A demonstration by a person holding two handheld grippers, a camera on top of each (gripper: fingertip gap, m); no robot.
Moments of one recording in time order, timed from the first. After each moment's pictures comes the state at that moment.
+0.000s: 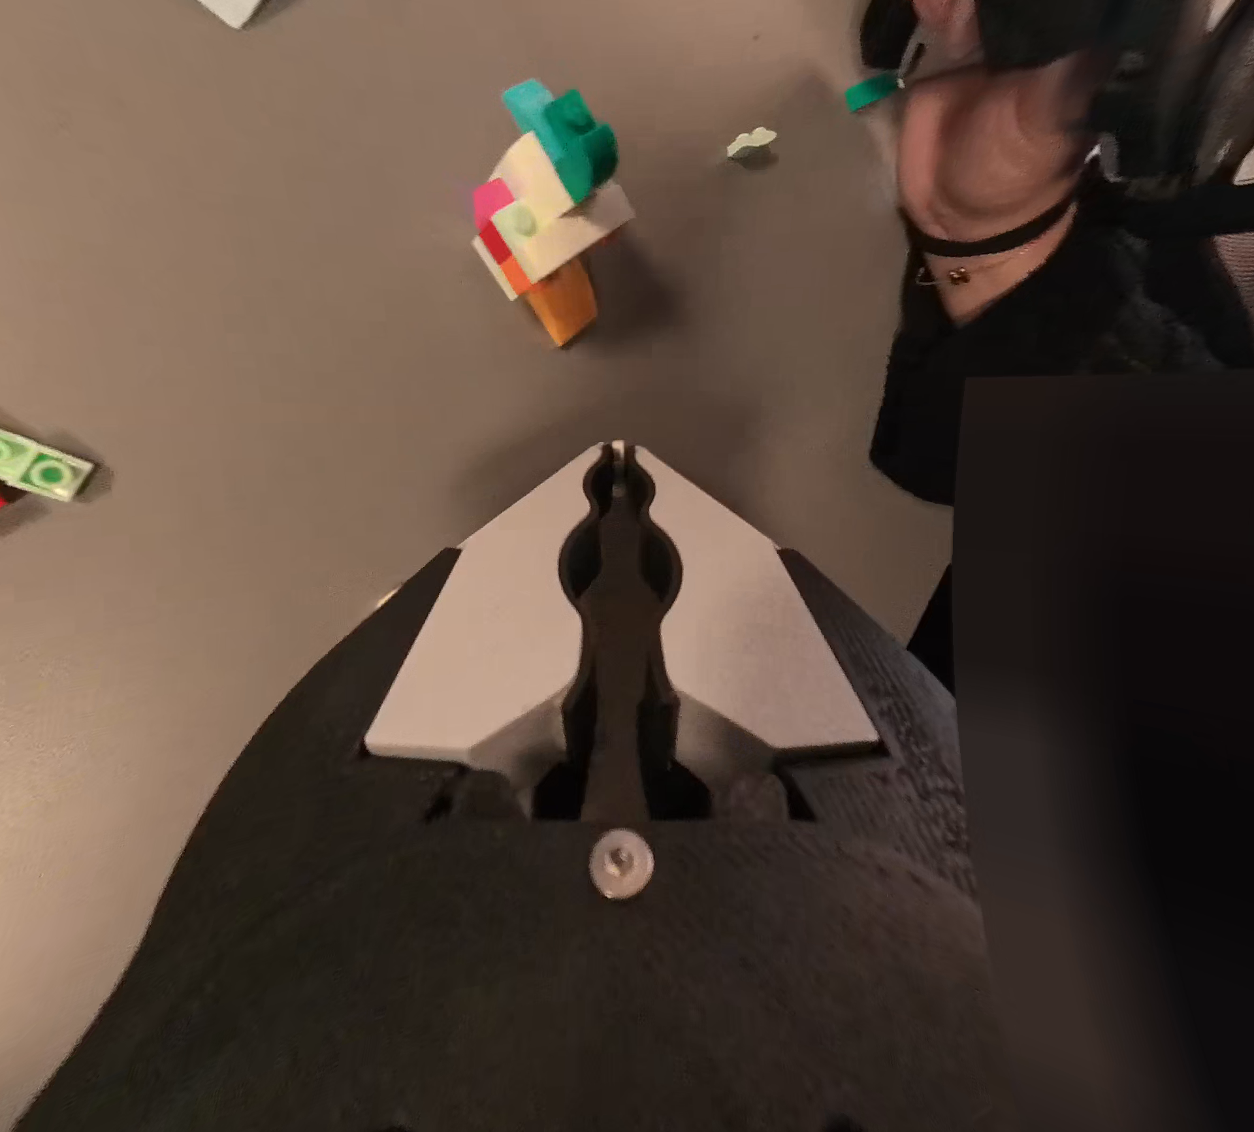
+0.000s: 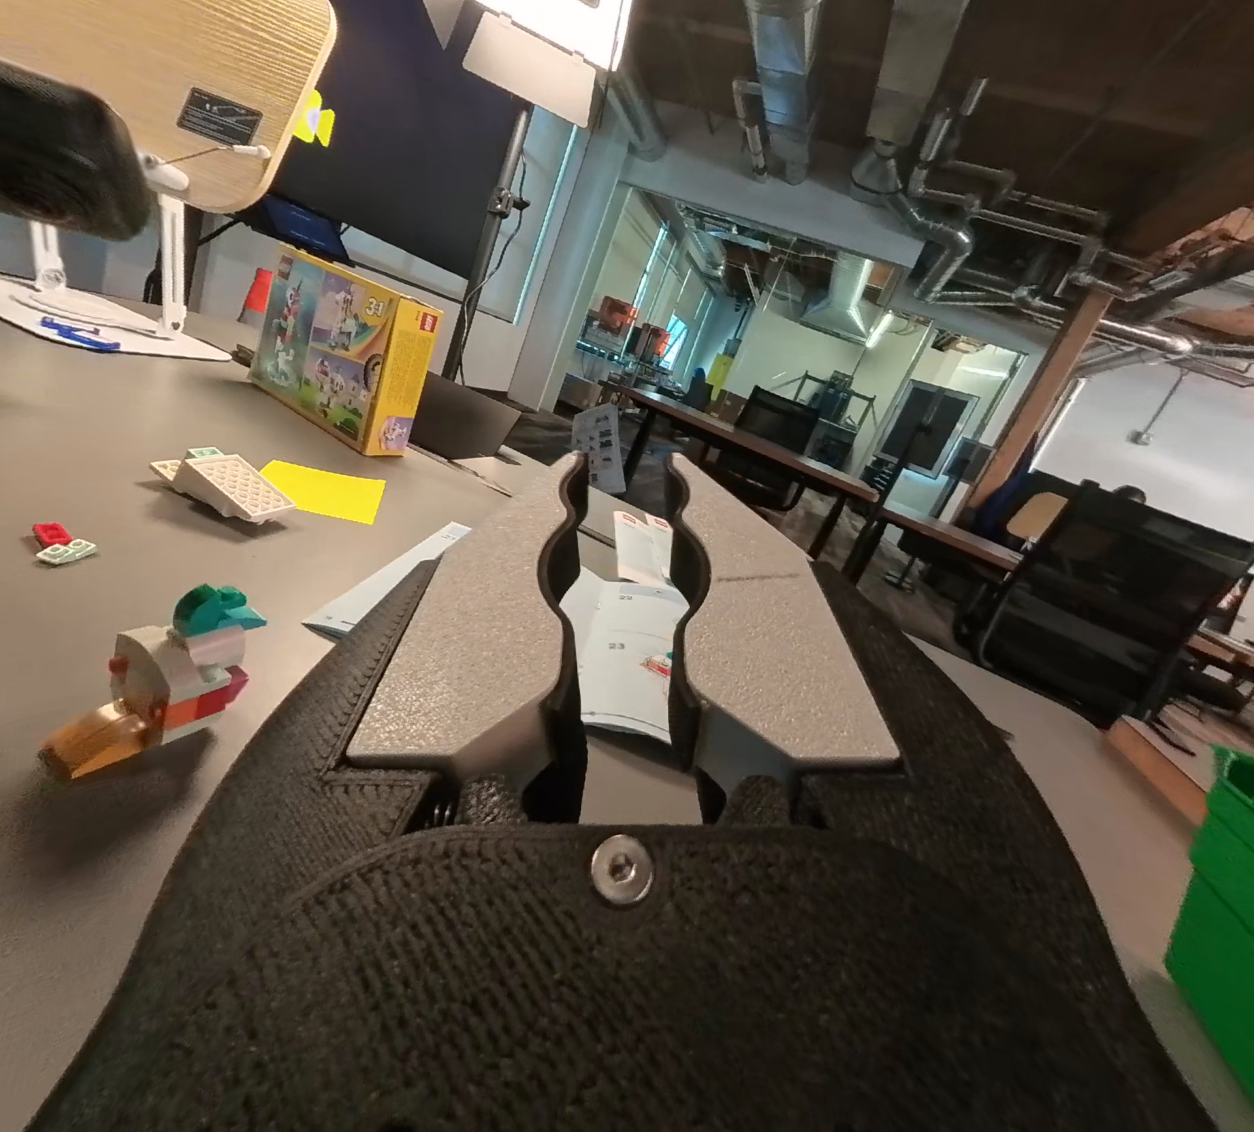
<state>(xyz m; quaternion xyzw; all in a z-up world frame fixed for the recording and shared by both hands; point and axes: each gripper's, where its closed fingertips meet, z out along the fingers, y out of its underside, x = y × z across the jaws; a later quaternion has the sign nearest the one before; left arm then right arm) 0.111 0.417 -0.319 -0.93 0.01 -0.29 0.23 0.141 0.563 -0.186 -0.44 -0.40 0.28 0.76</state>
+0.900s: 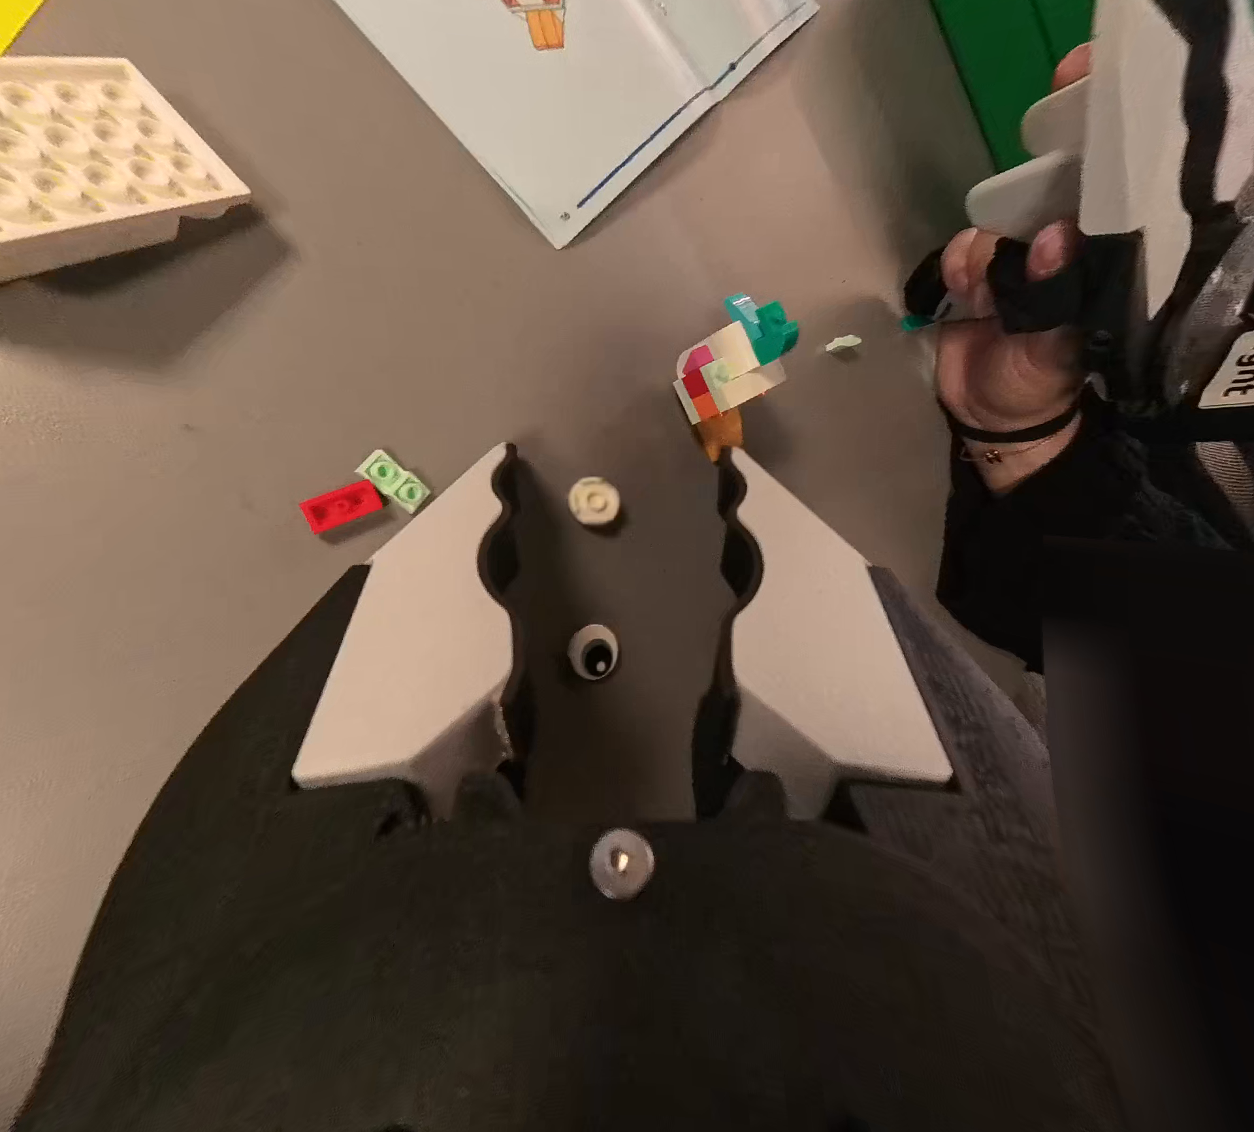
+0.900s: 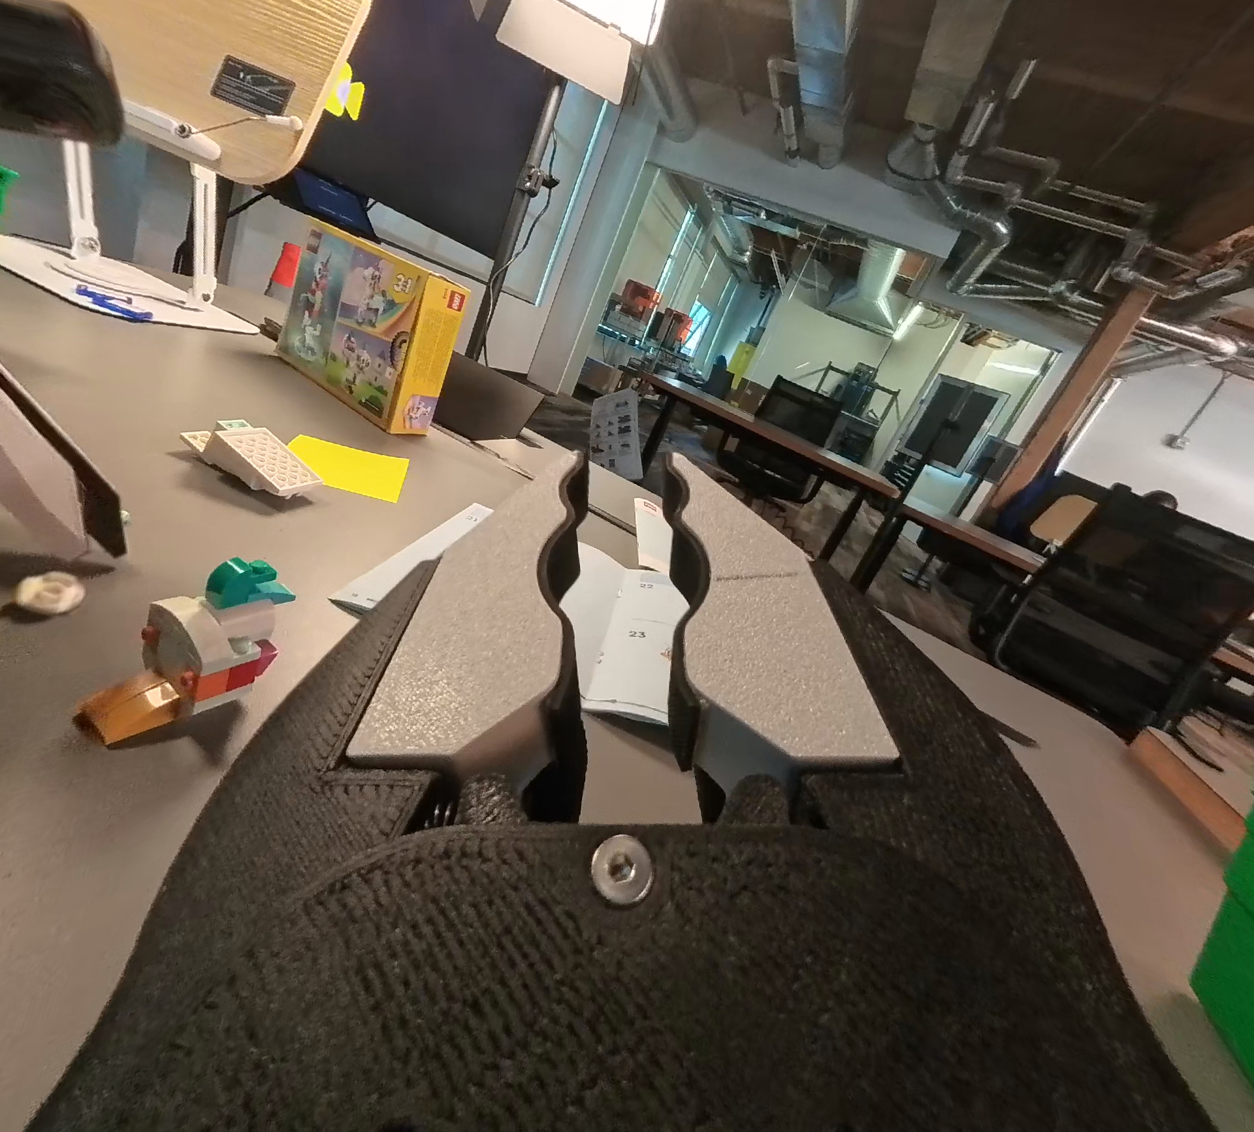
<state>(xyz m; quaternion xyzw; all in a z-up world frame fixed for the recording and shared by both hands) 0.048 0.443 -0.305 -0.89 -0.08 -0.26 0.35 0.133 0.558 -0.195 -0.44 -0.42 0.27 0.74</state>
